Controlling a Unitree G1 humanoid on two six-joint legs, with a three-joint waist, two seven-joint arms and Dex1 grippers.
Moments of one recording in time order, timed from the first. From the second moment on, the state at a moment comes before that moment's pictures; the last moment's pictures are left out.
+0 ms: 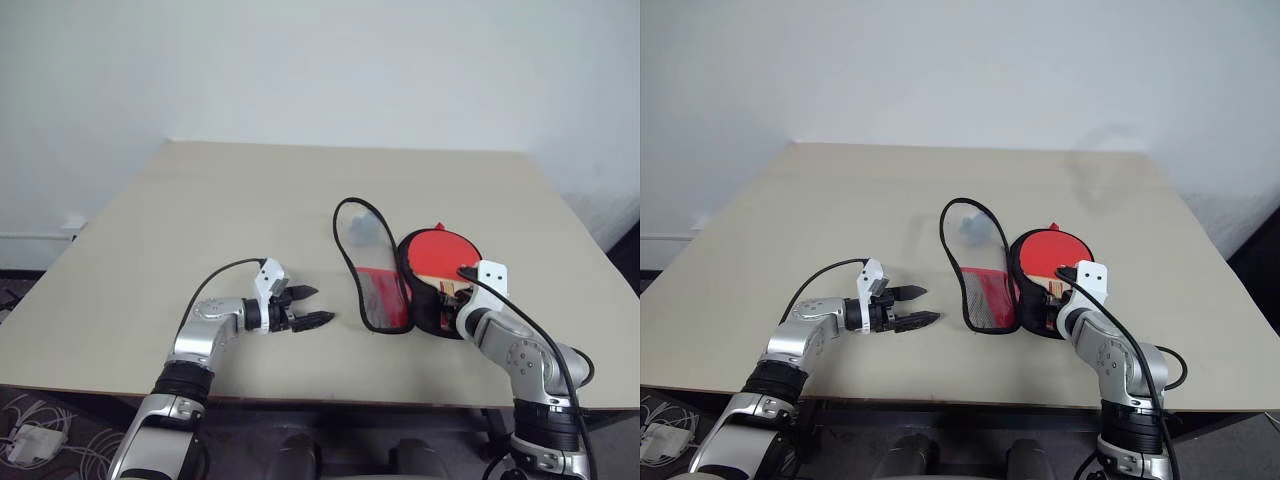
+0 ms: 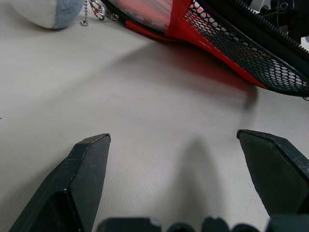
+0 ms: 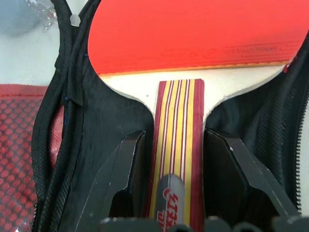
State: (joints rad) left arm -0.41 0.41 -0.10 0.45 -0.28 0.28 -1.11; right arm -0.21 -0.13 -0.21 -0.27 0.43 1.12 -0.08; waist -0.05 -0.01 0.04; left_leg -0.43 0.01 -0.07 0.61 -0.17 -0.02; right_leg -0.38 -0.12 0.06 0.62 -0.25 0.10
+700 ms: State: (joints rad) left arm -0.41 0.41 -0.10 0.45 -0.28 0.28 -1.12; right arm -0.18 -0.10 -0.23 -0.35 0.44 1.16 -0.01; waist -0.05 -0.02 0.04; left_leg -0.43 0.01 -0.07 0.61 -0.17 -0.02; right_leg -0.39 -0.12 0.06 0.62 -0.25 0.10
